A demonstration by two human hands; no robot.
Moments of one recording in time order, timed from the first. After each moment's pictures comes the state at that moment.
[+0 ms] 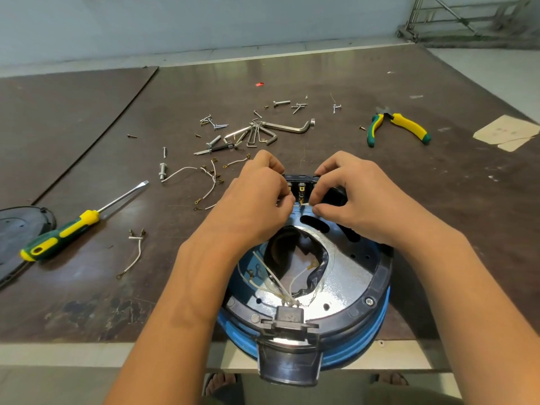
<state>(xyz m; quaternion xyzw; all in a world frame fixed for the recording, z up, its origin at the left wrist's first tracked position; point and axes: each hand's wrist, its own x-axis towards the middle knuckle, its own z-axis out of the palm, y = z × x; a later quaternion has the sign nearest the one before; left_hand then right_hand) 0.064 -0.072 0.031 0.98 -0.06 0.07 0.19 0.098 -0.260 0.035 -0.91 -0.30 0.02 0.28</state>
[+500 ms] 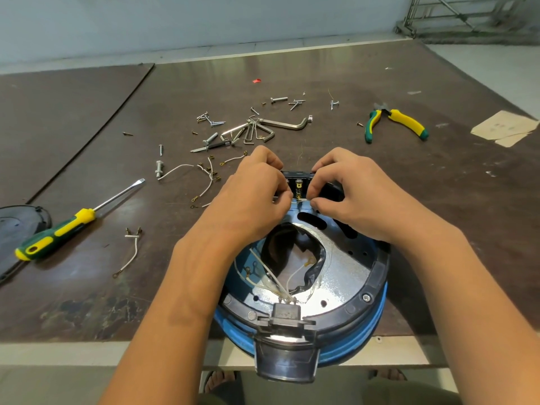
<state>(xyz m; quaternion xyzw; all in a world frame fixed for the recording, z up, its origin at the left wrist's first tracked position) 0.065 -0.073 0.030 0.98 -0.07 0.08 0.19 0.100 -0.260 0.032 -0.91 -0.30 0.01 0.29</state>
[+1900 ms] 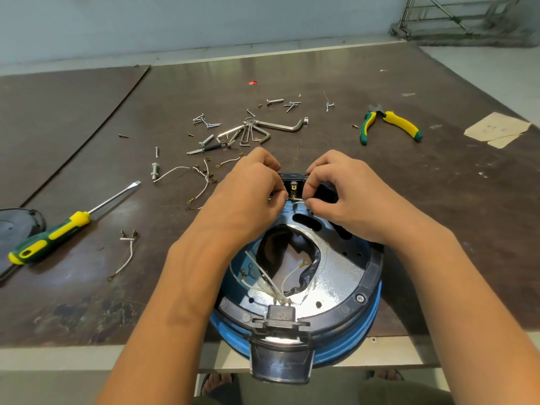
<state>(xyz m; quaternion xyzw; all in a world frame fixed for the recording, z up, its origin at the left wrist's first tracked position) 0.067 -0.071 0.030 0.98 -0.08 0.10 0.18 0.104 -0.261 0.028 -0.90 -0.32 0.01 0.29</state>
